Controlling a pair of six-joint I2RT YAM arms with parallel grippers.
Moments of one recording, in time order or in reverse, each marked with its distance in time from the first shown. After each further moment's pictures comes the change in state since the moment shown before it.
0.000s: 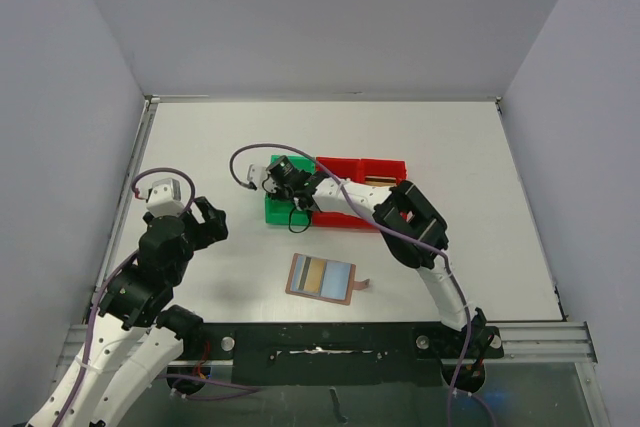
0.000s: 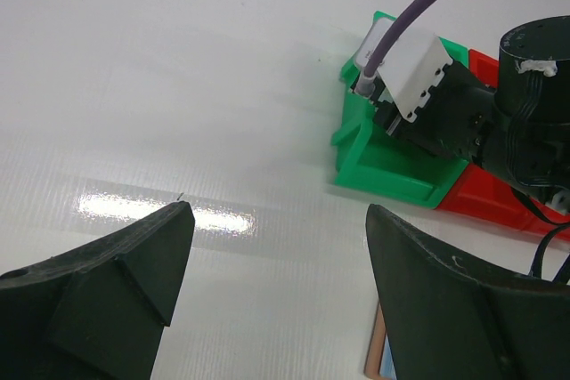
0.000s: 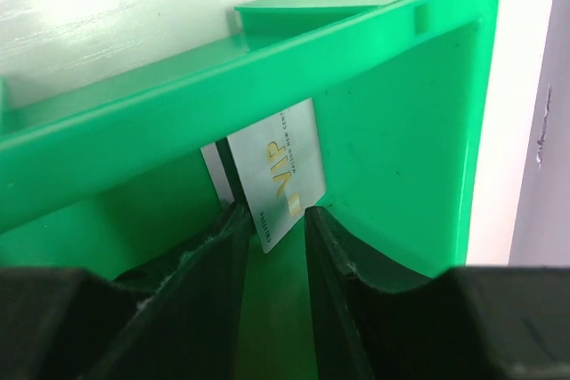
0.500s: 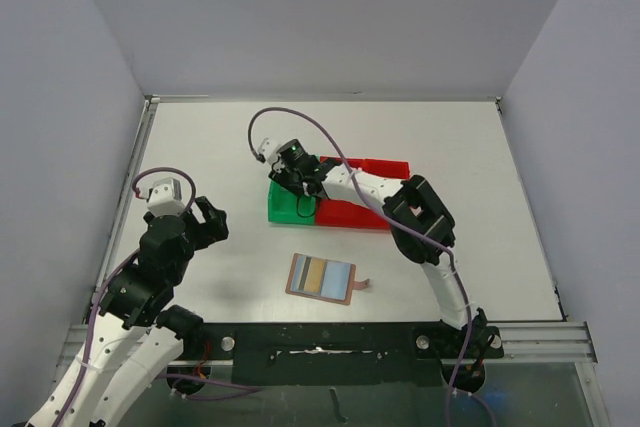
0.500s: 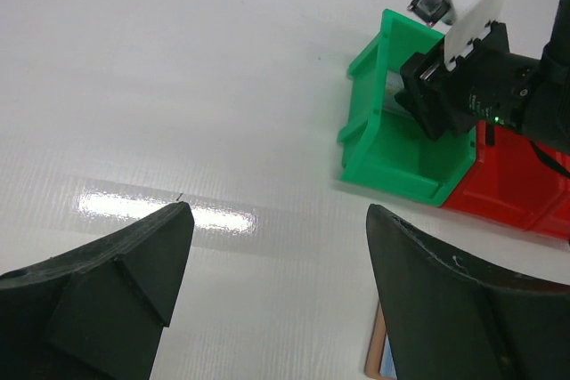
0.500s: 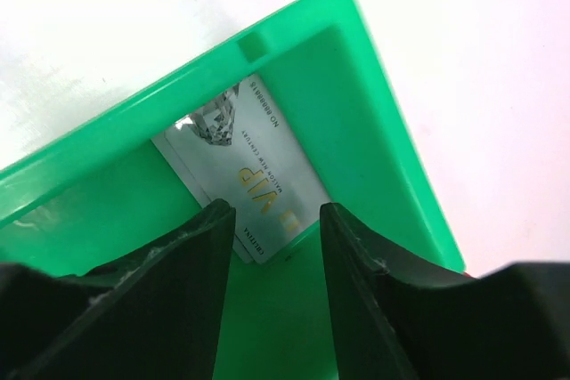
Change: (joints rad) left arm 0.000 0.006 0.000 0.000 0.001 0.000; right arm -0.067 -0.010 0.039 -0.003 -0.097 0.294
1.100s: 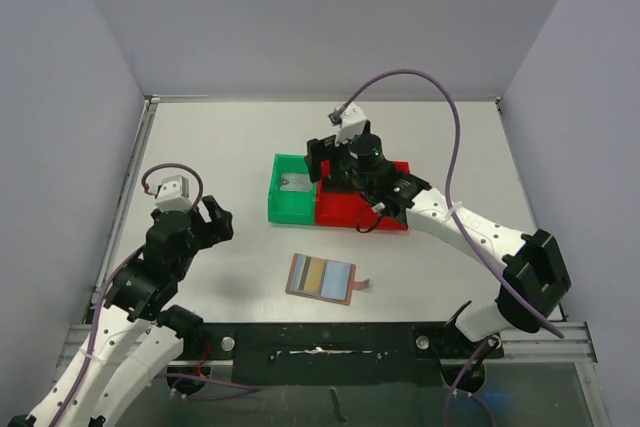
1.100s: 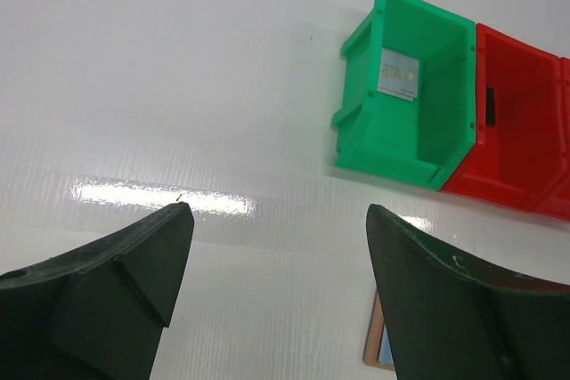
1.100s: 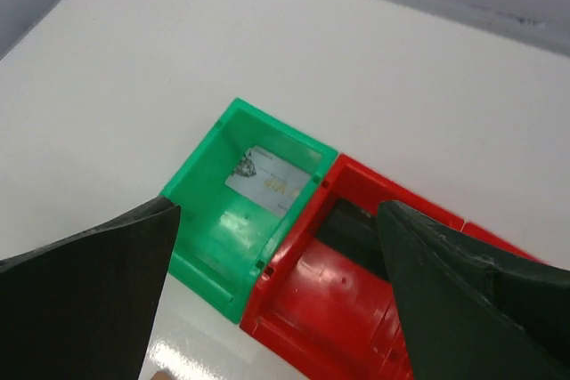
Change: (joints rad) left arm 0.001 0.037 -0.004 0.010 0.040 0.004; right arm -0.042 -0.694 -0.458 0.287 -0.020 0.508
